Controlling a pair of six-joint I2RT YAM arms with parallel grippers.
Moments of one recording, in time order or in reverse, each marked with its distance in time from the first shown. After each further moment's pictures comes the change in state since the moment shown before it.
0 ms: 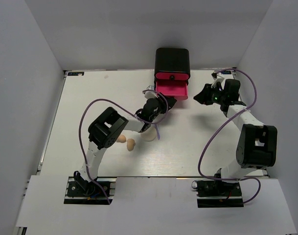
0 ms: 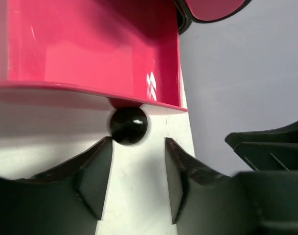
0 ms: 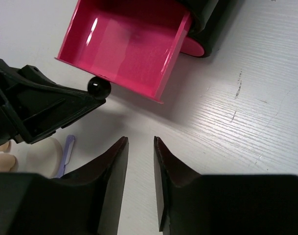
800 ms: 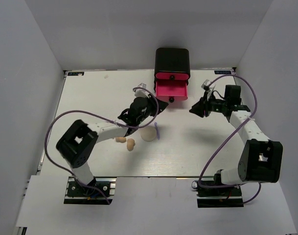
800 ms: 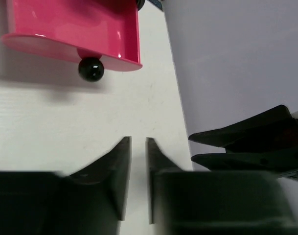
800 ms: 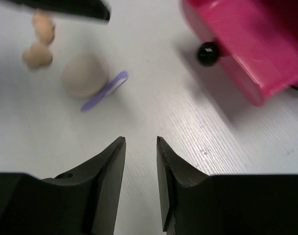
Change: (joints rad) left arm -0.002 -0.460 -0.253 -0.258 0.057 0.075; right arm 0.014 -0.176 -0.050 -0.293 -0.327 -0.534
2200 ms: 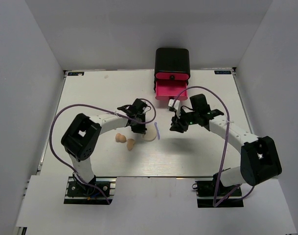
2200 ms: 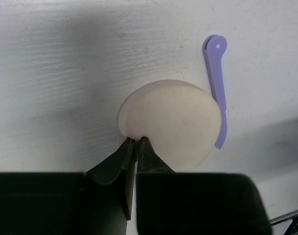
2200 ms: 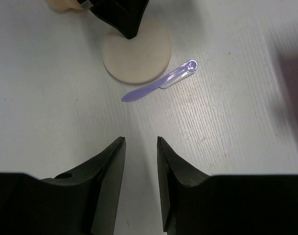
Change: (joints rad) left arm 0.094 0.078 0.145 -0.963 0.117 0.401; right arm 0.449 0.006 -0.063 -0.107 0.280 -0.176
